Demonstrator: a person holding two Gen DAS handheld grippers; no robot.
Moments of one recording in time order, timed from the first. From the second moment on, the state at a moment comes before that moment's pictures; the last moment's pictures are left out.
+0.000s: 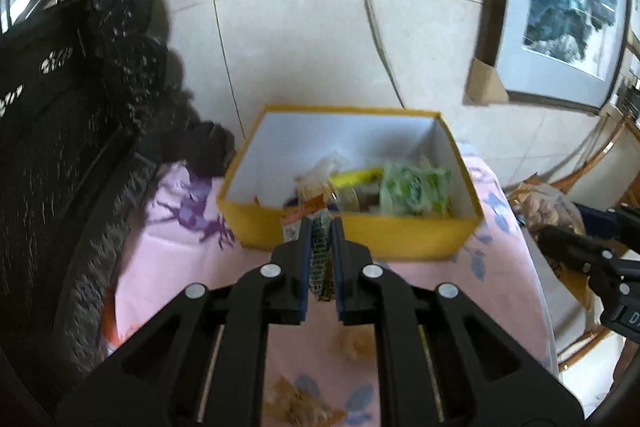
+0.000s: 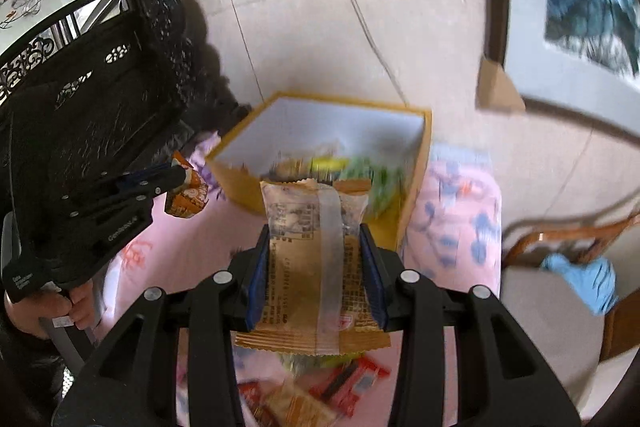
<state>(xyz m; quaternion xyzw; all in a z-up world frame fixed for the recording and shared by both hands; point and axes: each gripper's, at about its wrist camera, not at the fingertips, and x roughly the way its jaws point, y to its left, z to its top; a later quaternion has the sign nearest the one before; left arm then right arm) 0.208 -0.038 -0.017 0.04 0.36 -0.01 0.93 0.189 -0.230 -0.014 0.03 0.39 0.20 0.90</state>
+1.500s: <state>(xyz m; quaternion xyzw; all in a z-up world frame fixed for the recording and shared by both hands) 0.245 0.006 -0.067 0.09 0.39 0.07 0.91 0.255 -0.213 -0.048 -0.02 0.43 0.18 0.89</state>
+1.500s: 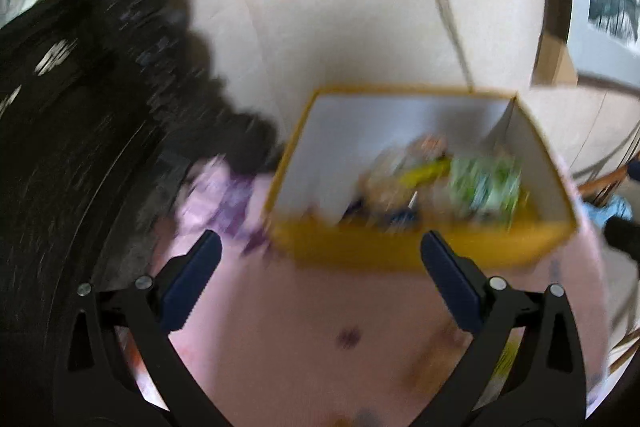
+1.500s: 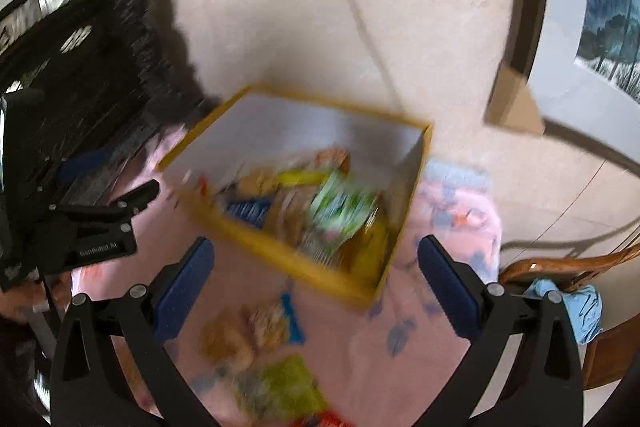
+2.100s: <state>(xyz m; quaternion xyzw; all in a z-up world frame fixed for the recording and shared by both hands) 0.063 0.046 -0.180 -0.02 0.55 0.12 0.82 0.199 -0.089 -0.200 -0.19 0.49 0.30 0.80</state>
